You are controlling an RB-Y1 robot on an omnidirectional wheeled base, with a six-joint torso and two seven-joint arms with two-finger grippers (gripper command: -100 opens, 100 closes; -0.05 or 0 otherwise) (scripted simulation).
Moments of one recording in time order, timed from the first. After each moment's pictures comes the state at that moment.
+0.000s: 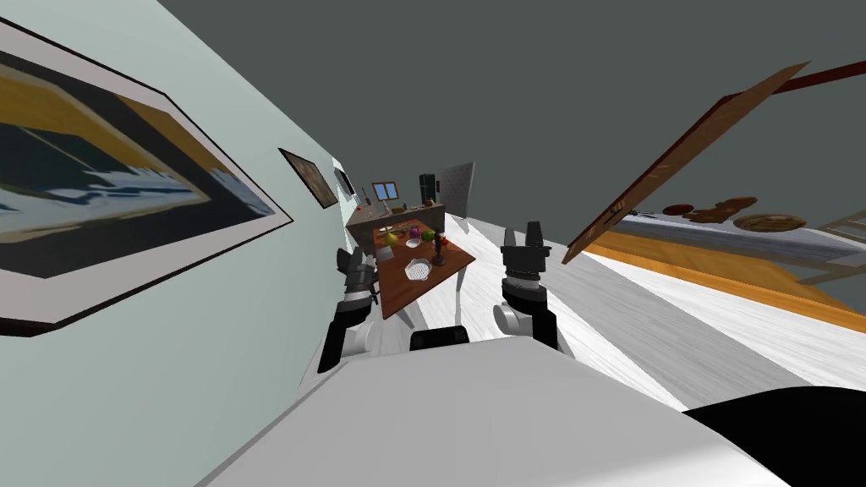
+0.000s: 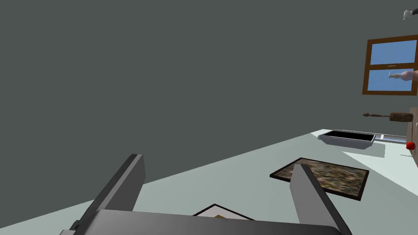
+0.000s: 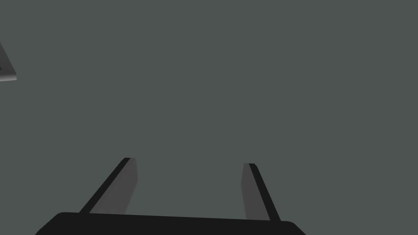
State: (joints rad) left arm 0.45 0.11 -0.03 -2.22 0.05 -0.36 -0.17; right arm 0.50 0.05 0.03 -2.35 0.03 -0.61 0.06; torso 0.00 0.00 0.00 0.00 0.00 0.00
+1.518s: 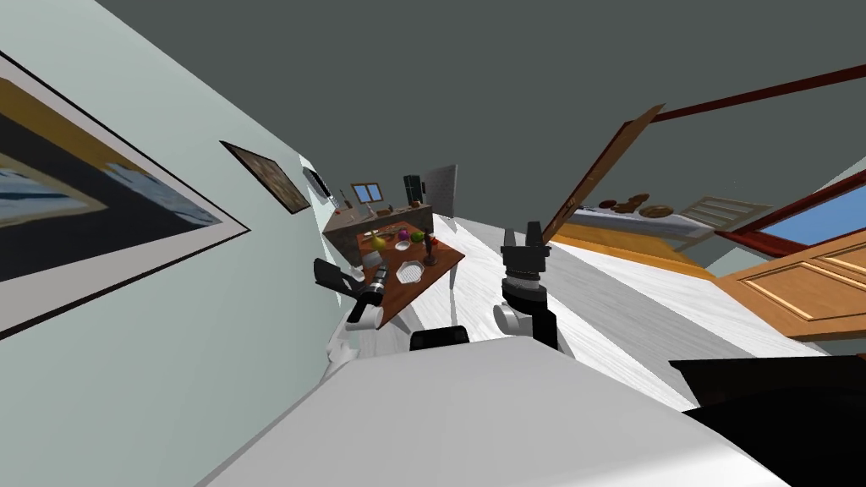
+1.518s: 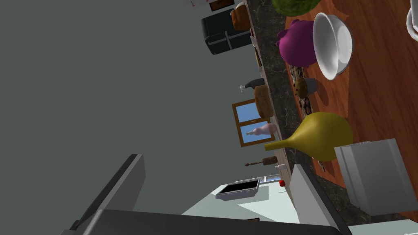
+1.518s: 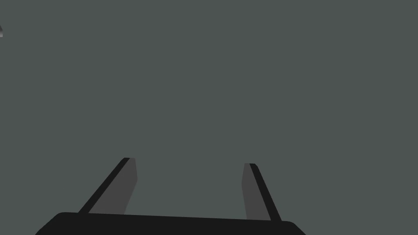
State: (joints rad) left arm 0.21 0.23 -0.03 -1.83 0.10 0.03 -0.20; right arm 0.50 0.05 0.03 -2.35 0.03 -0.61 0.06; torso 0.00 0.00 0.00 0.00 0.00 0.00
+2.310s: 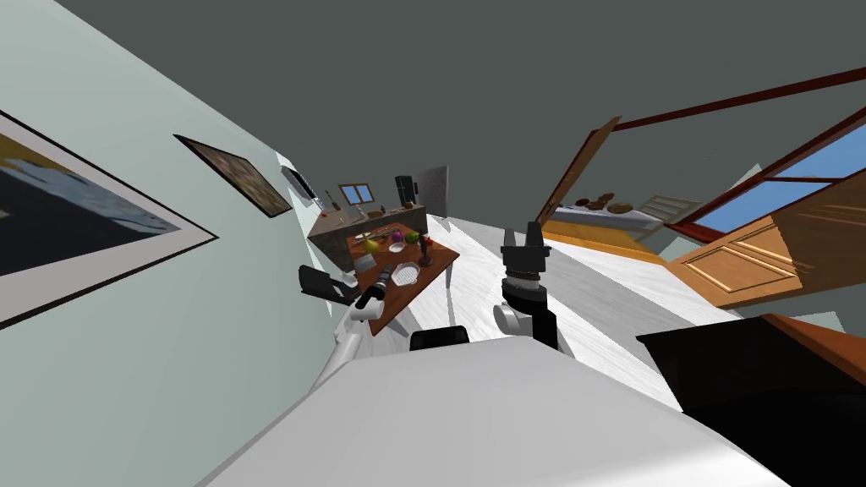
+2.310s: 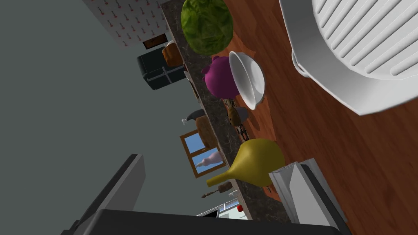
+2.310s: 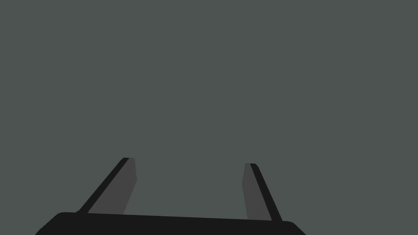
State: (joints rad) left arm 0.08 0.28 -0.03 -1.63 0.13 0.25 -0.22; right arm 0.50 0.05 0.03 -2.35 0.03 -0.61 0.06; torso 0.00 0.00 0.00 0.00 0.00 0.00
